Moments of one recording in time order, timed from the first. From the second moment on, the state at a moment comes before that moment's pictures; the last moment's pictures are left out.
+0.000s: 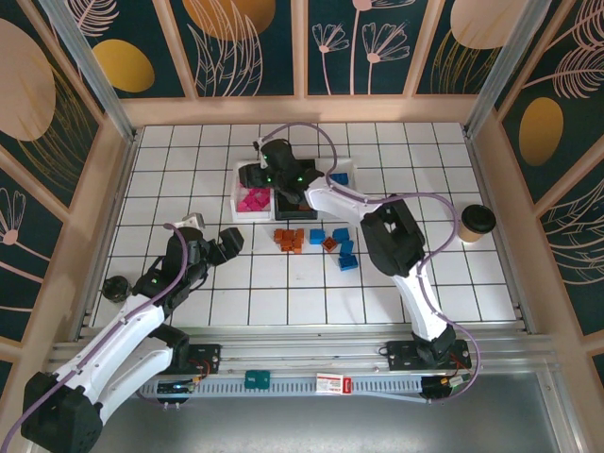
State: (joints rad) left arm -0.42 0.79 0.44 -0.27 -0.06 -0.77; right arm 0.78 2.19 1.76 -0.09 -0.04 0.40
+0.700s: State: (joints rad) left arm -0.42 0.91 0.41 -0.16 0.03 -0.78; right arm 0.82 1.31 0.58 -0.22 0.19 0.55
